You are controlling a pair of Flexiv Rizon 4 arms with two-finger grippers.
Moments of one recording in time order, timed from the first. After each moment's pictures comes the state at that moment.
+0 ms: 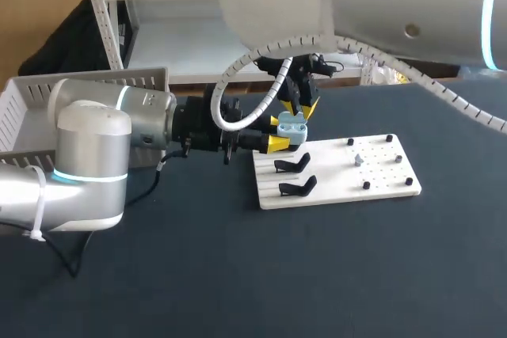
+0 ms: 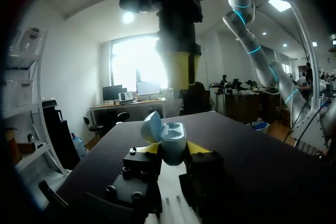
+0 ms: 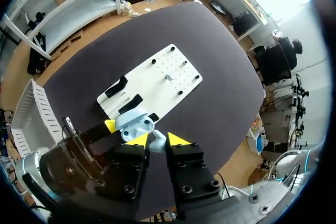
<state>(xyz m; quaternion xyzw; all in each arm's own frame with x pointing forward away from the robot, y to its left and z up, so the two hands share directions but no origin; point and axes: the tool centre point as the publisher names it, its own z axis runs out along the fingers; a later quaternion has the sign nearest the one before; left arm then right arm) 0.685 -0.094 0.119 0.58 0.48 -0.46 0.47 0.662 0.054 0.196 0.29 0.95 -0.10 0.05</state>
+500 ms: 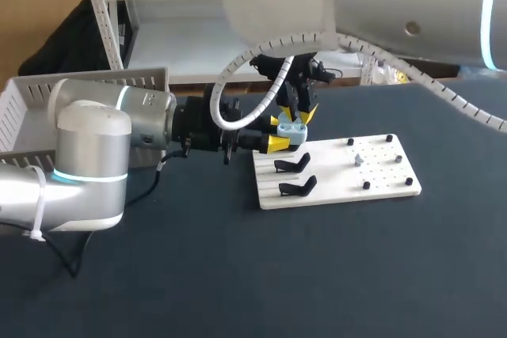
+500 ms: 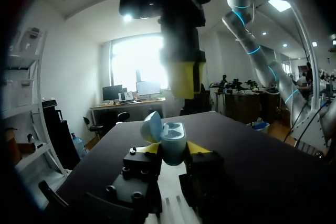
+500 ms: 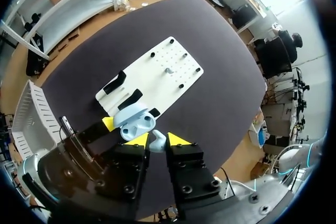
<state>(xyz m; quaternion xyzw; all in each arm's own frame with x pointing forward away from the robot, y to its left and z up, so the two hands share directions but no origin) 0.685 -0.094 0.119 0.58 0.48 -0.46 0.47 0.658 0.057 0.186 0.31 0.95 -0.09 0.03</state>
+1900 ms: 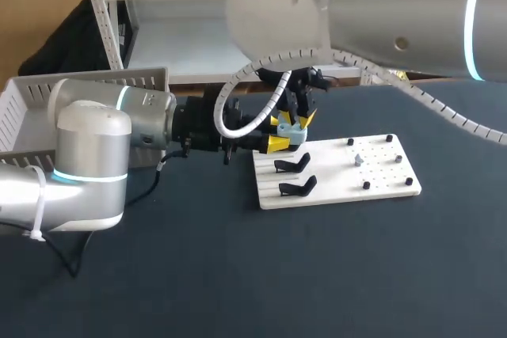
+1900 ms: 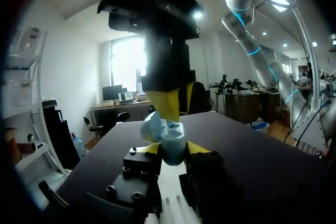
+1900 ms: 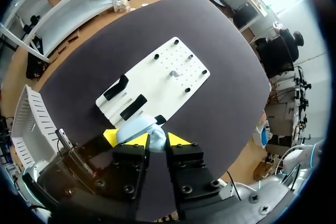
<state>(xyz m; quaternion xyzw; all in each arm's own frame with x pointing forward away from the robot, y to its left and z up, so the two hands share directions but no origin) 0.685 -0.094 0.119 0.58 0.48 -0.46 0.47 0.674 0.055 0.165 0.32 0.94 -0.09 0.04</state>
